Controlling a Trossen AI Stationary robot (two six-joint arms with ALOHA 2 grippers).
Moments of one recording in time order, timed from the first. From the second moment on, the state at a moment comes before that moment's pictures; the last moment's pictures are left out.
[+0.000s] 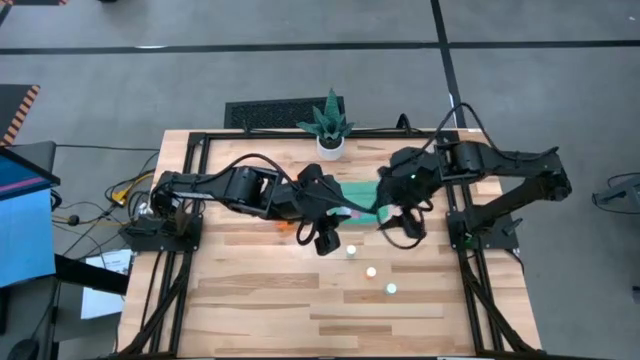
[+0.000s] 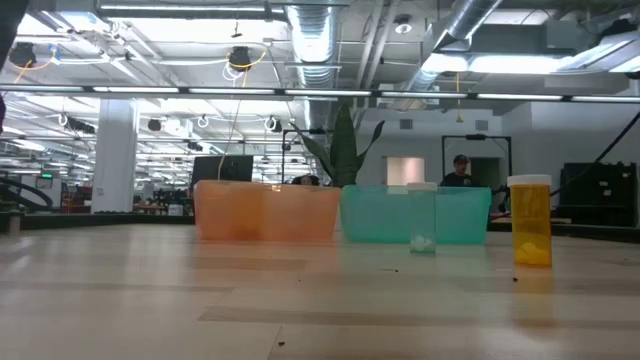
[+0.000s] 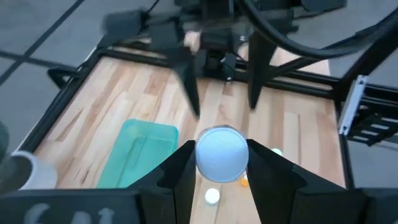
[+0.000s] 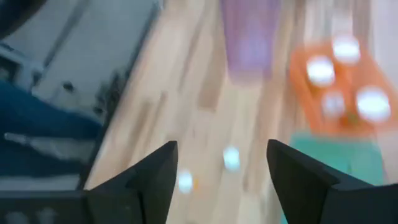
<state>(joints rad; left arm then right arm) -0.22 1.92 2.33 -1.08 -0.34 -0.32 0.04 1.32 1.52 -1.01 -0.29 -0.05</state>
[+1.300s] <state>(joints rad) 0.14 2.41 2.30 -1.06 -0.20 -0.16 -0.07 0.67 1.52 -1.17 -0.15 0.42</state>
